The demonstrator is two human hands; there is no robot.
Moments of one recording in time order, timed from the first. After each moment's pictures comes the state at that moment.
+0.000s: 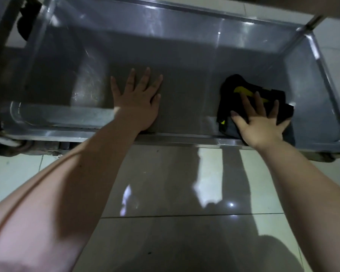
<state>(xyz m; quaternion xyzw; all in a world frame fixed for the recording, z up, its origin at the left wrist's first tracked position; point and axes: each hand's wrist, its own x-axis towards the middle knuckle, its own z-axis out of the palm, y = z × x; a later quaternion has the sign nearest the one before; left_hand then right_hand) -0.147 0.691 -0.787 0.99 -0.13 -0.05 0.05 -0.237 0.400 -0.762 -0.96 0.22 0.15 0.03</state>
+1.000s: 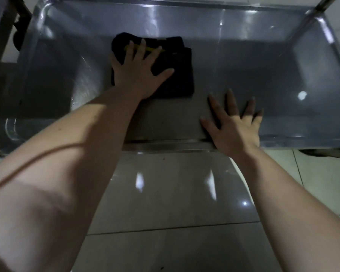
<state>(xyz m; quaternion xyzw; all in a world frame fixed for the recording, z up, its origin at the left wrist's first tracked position) -0.053 0.675 -0.776 0.99 -0.15 -0.07 0.04 -0.225 0.469 -0.779 -0.98 0.15 0.10 0.04</state>
